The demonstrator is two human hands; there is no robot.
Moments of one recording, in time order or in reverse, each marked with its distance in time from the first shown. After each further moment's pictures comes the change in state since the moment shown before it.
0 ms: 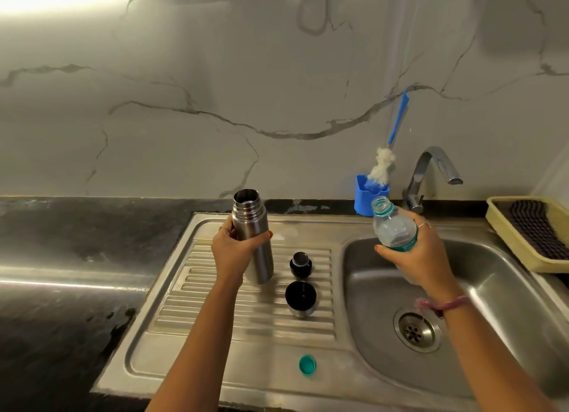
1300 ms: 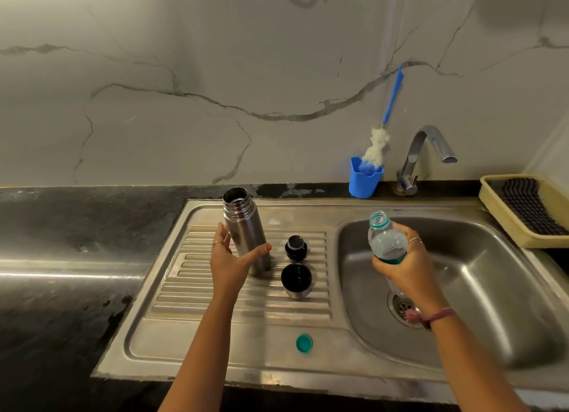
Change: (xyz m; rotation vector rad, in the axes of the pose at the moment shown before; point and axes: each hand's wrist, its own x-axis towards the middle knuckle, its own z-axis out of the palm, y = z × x) left_hand -0.025 -0.048 -0.007 0.057 -0.074 -0.039; right_hand -0.050 0.026 0.019 0.120 -0.009 0.094
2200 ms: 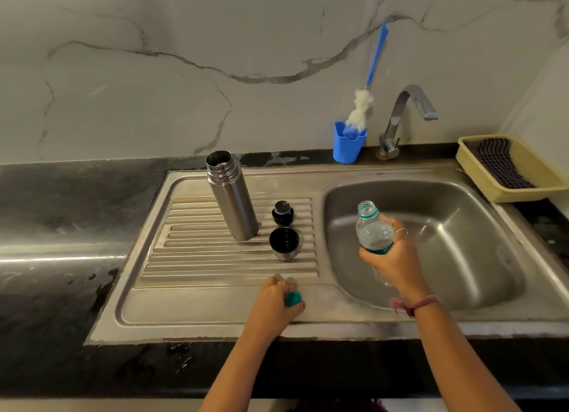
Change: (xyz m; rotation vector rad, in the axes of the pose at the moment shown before) left_hand -0.125 -0.064 0.030 0.677 -0.601 0.096; right_hand -0.060 0.014 0.005 -0.038 0.051 0.161
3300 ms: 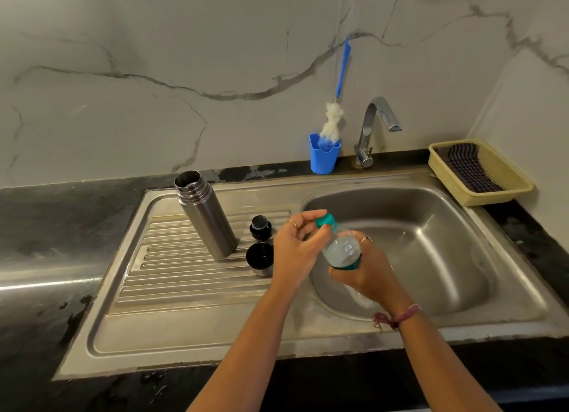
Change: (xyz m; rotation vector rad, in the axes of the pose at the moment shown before) left_hand 0.045 0.153 -0.033 -0.986 0.223 0.212; right_hand -0.005 -0.030 -0.017 0.007 -0.258 -0.108
